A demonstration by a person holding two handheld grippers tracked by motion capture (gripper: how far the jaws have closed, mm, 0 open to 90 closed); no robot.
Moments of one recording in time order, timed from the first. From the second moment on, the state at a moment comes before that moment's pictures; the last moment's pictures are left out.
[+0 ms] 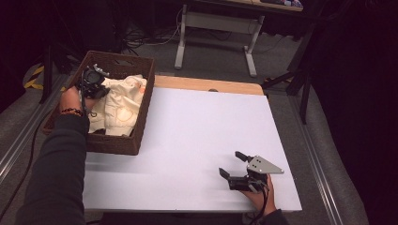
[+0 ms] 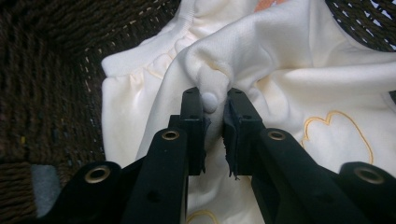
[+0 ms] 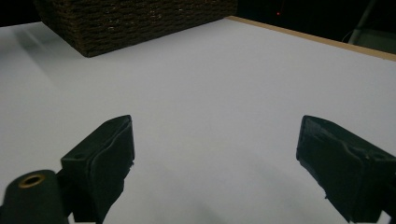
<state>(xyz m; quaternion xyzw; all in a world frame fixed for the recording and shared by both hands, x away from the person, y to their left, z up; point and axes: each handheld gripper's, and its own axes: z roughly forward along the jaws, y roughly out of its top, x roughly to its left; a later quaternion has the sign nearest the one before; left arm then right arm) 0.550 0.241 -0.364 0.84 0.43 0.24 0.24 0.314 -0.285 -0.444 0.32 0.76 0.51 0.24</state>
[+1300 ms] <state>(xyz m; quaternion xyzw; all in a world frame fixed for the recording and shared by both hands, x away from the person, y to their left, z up) 0.542 0.231 -0.371 0.87 0.38 0.20 0.23 0.315 -0.288 -0.445 0.32 0.76 0.51 0.23</state>
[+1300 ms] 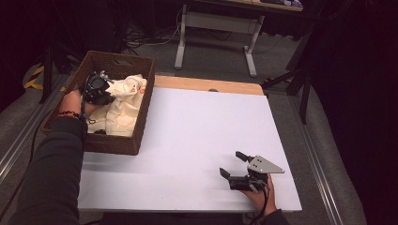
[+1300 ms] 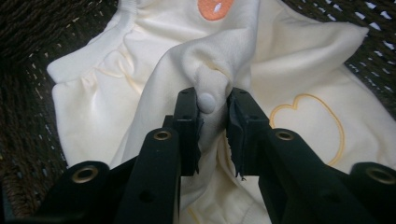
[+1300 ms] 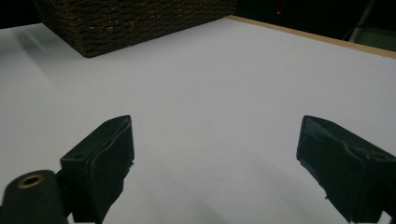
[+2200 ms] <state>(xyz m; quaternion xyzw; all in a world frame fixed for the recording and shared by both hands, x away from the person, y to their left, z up) 0.575 0.222 -0.375 0.86 0.42 0.22 0.19 0.316 -0.287 -0.447 0.32 0.77 0.51 0.23</state>
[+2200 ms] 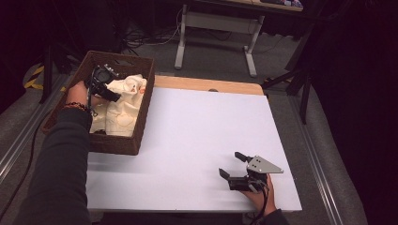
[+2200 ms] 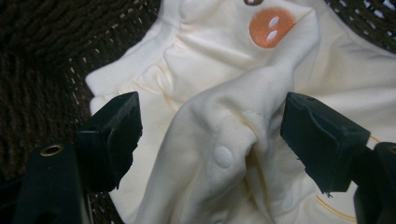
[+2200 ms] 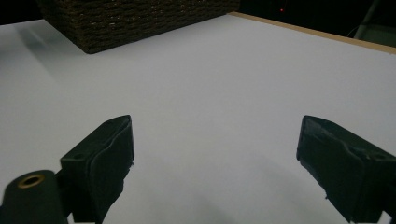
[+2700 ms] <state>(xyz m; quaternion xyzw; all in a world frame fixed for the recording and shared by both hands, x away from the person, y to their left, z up) 0.568 0.231 -0.375 0.86 0.42 0.20 0.23 0.317 -0.287 -0.449 0.32 0.77 0.50 0.23</state>
